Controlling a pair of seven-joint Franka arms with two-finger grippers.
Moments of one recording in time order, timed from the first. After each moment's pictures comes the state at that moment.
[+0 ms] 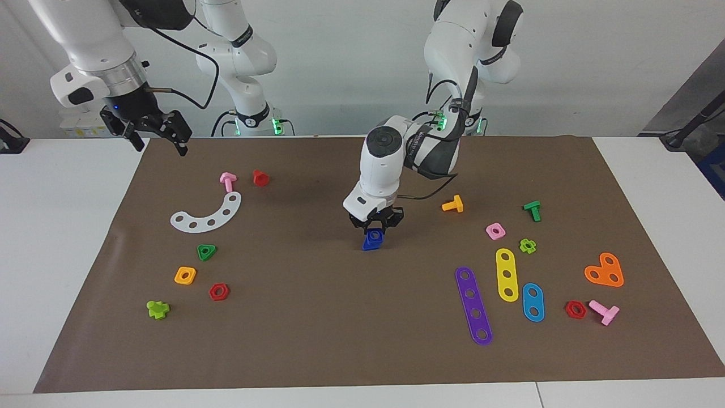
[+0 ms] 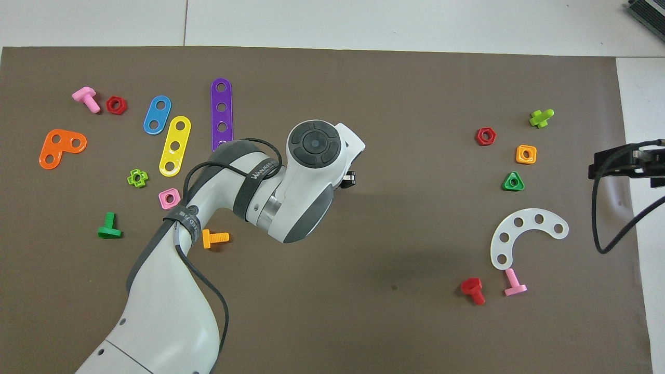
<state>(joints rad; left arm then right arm) -0.66 0.50 0.00 -1.57 -0.02 2.09 -0.60 0.04 -0.04 -0.09 -1.60 -0.02 1.56 0.12</state>
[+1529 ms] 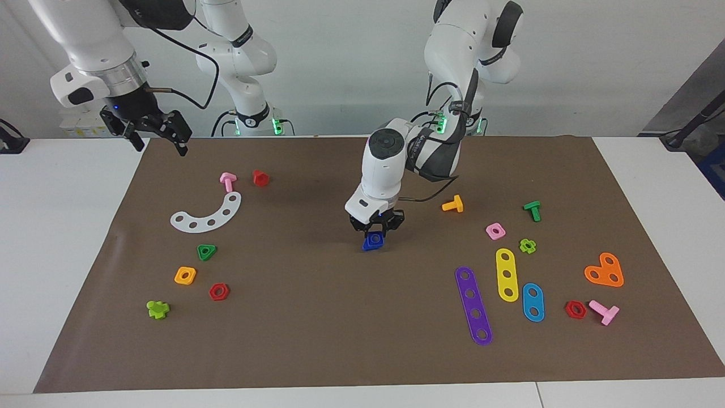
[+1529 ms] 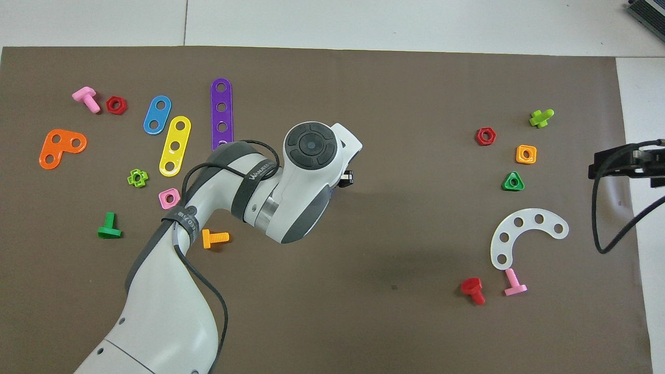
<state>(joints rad) -0.66 0.50 0.00 -1.58 -0.02 2.10 -0.60 0.04 -0.04 -0.09 -1.60 -0.02 1.56 0.12</state>
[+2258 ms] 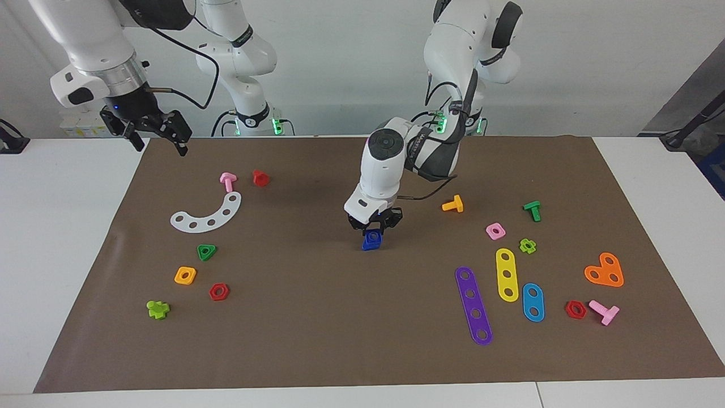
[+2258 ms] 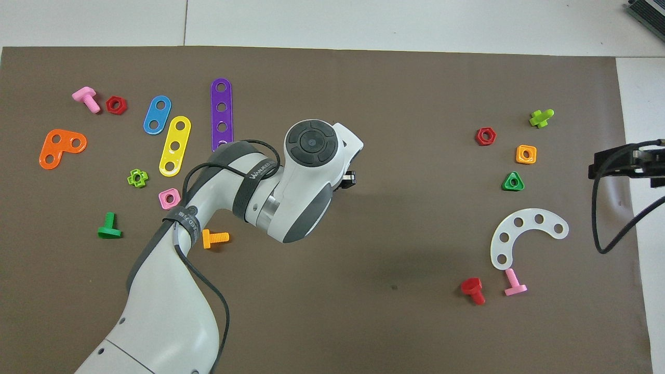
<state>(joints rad) -0.66 0.50 0.00 -1.58 -0.05 2.09 -0.63 0.04 -0.04 -0.09 -1.60 -0.02 1.56 0.12</state>
